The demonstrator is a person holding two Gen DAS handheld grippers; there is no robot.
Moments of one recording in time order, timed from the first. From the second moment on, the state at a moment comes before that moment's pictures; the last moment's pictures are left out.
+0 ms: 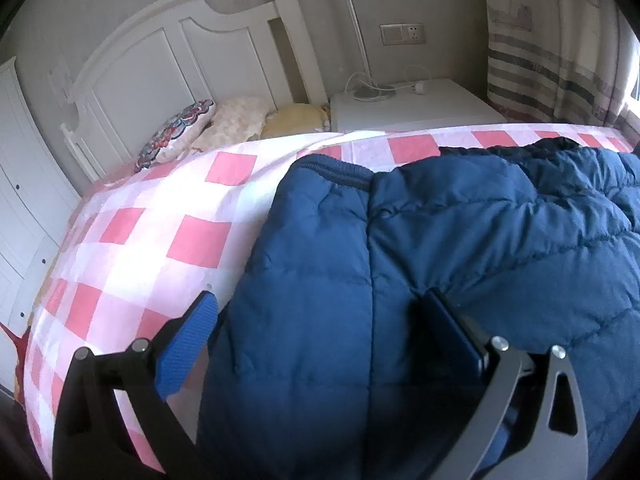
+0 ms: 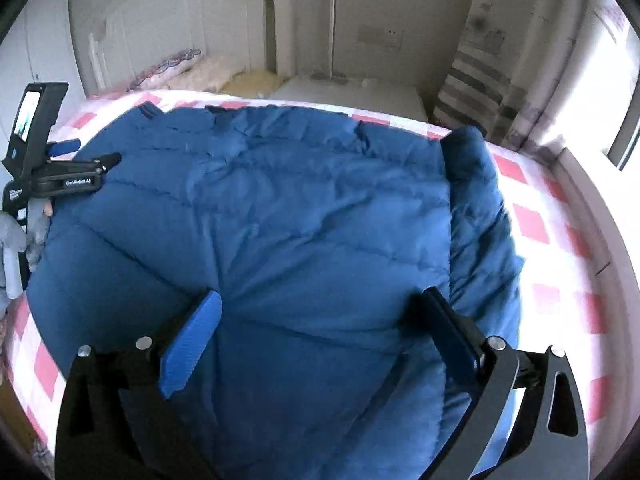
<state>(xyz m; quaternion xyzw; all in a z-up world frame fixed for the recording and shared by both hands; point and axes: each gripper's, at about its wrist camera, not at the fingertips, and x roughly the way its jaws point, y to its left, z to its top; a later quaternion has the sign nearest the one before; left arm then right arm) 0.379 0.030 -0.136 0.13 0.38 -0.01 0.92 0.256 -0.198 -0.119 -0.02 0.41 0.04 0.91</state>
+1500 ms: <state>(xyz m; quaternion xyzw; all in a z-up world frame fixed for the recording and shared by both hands) 0.395 0.055 -0.150 0.03 0.42 -0.06 0.91 0.248 -0.173 -0.128 -0.01 0.34 0.07 0.94</state>
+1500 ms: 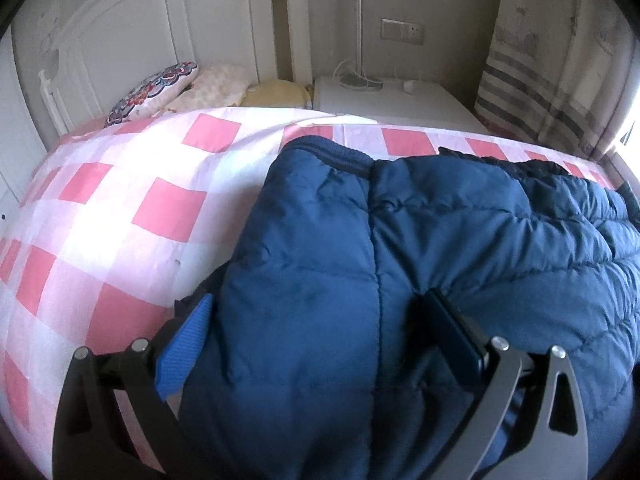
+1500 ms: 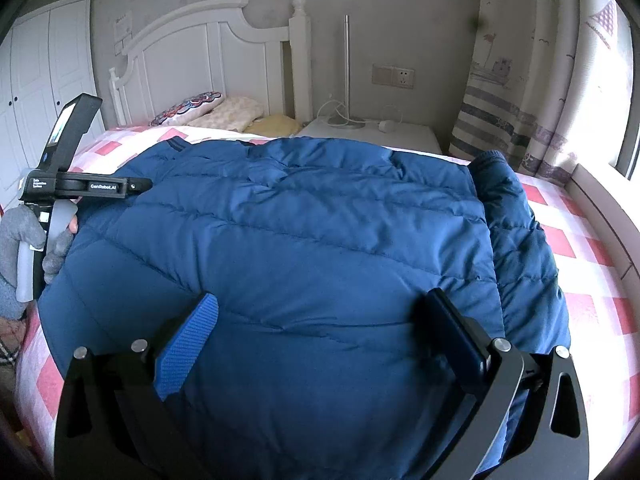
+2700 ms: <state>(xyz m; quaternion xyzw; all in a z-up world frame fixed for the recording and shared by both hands) 0.304 0.009 -0.093 0.03 0.38 -0.09 0.92 0.074 -0.305 -0.147 0.36 0.34 0.03 0.87</state>
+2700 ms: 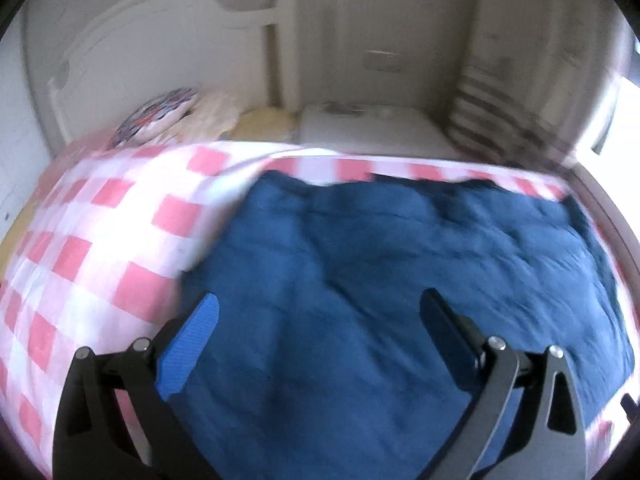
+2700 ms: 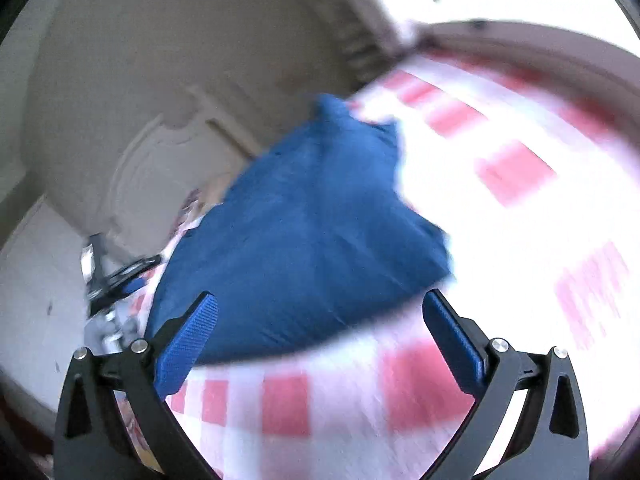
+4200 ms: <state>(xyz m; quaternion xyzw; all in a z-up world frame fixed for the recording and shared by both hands) 0.293 -0.123 -0.096 0.13 0.37 -0.15 0.91 0.070 -0.308 -0.113 0.39 0.18 0.07 0.90</state>
